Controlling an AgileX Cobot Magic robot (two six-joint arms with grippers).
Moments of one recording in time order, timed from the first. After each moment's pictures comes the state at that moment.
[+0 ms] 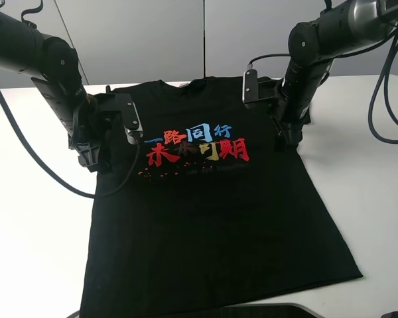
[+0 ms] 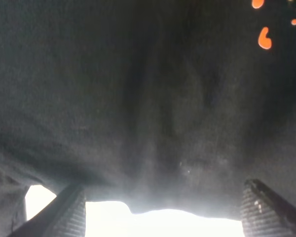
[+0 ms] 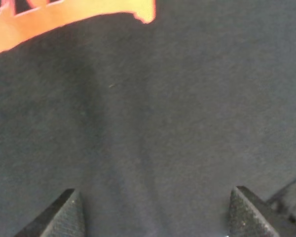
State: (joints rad) left arm -0.40 1.97 -1.13 0.05 0.67 0.79; right arm 0.32 2.12 -1.31 -0.09 0.74 -1.04
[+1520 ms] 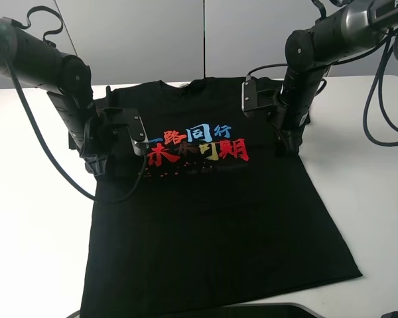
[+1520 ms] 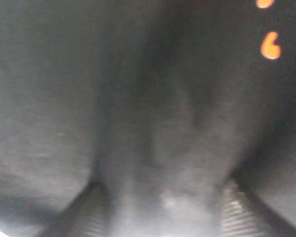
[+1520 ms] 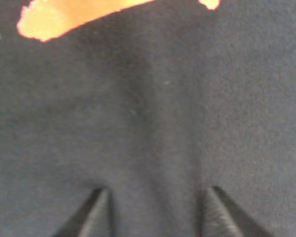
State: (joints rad) left arm -0.40 2.08 -1.15 0.02 0.68 0.79; right arm 0.32 2.16 -1.32 -0.06 0.78 -1.07
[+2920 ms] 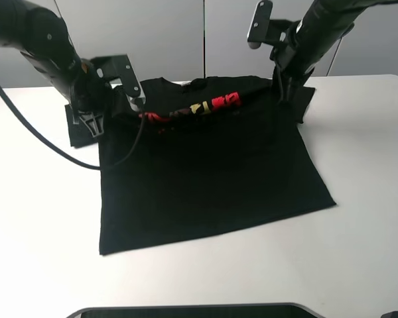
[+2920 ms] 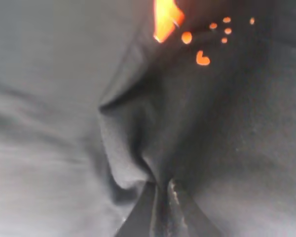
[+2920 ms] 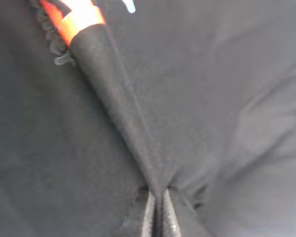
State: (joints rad) left arm -0.40 1.87 -1.19 0.18 0.55 0.65; right arm 0.32 1.86 -1.31 -0.01 0.66 -0.94
